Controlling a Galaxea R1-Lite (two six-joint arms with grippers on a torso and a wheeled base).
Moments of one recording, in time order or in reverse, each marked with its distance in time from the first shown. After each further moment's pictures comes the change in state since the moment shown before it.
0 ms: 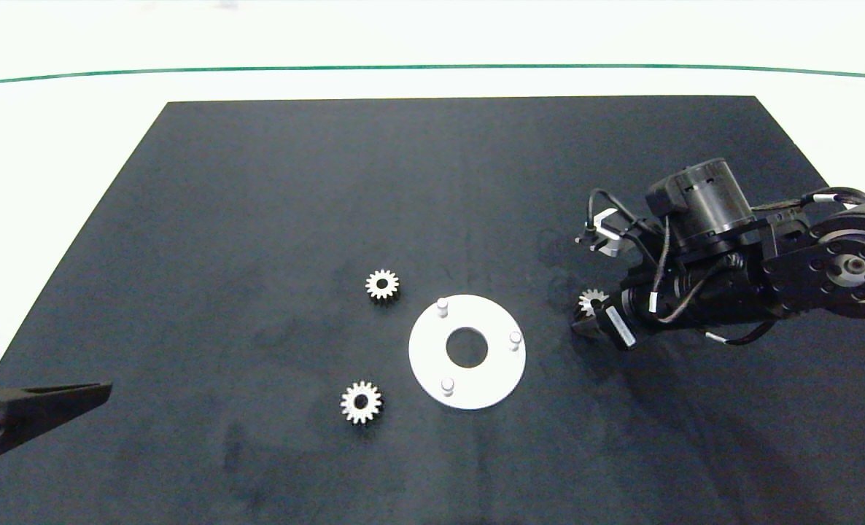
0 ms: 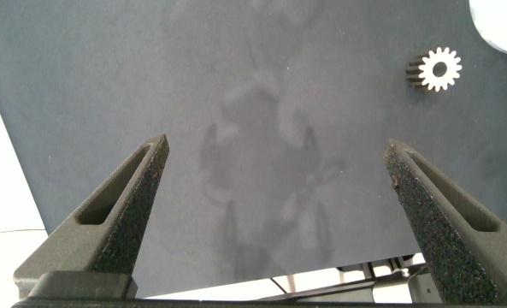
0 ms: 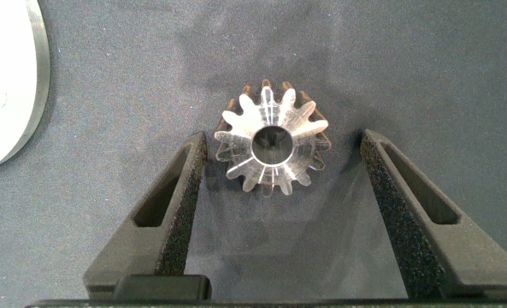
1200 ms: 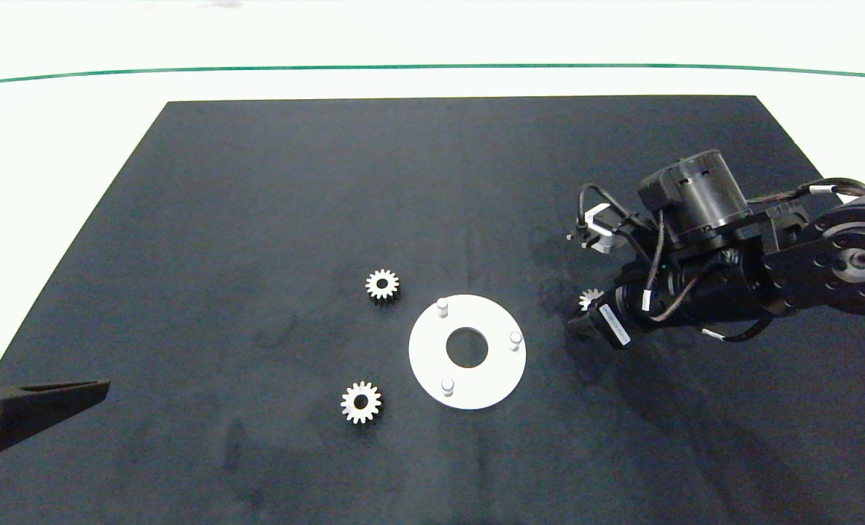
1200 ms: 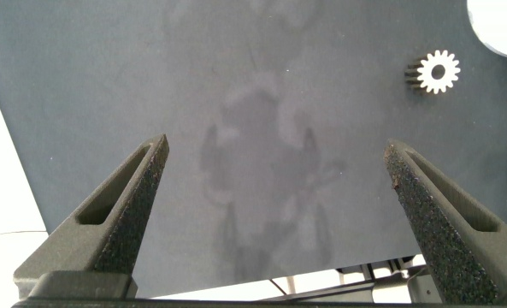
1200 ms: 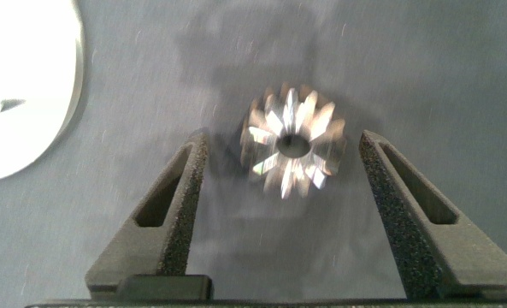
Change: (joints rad) left arm 0.000 -0.002 -0.004 0.000 0.000 0.000; right arm 0.048 -0.025 -0.029 0.037 -0.054 0.000
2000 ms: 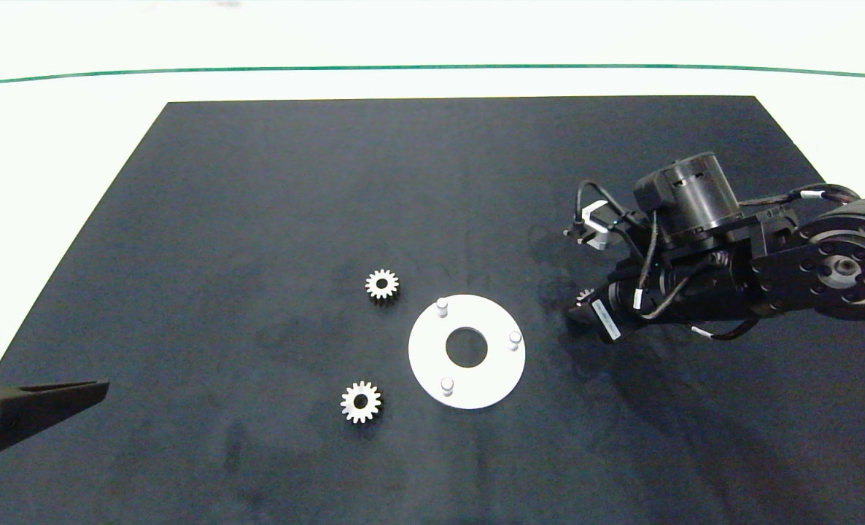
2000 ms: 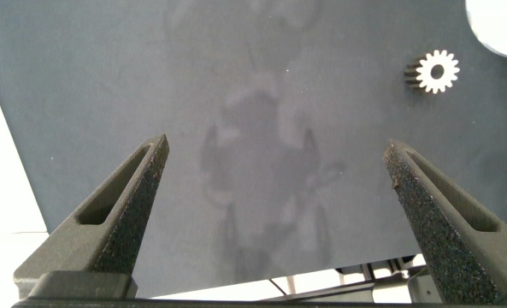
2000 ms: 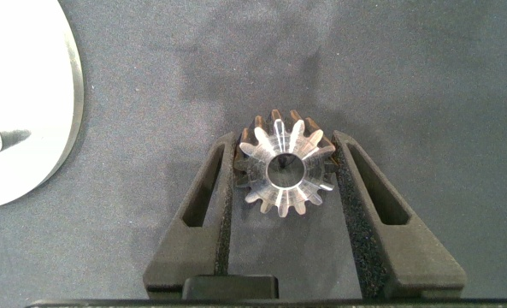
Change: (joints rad) left arm 0.000 -0.002 0.000 0.000 0.000 0.000; right arm -0.007 0.033 0.008 -0.076 0.006 0.020
